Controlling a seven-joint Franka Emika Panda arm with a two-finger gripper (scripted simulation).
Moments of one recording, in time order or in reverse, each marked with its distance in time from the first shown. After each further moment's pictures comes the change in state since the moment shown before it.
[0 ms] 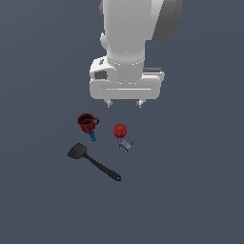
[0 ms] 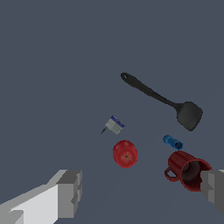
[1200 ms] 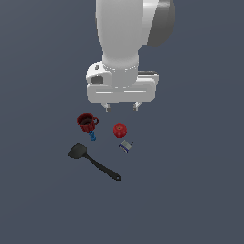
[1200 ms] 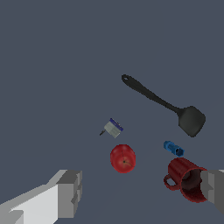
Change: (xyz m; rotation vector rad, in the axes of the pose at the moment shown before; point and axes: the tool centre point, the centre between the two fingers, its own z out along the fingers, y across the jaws) arm 0.003 0.009 0.011 0.018 0.019 -0.036
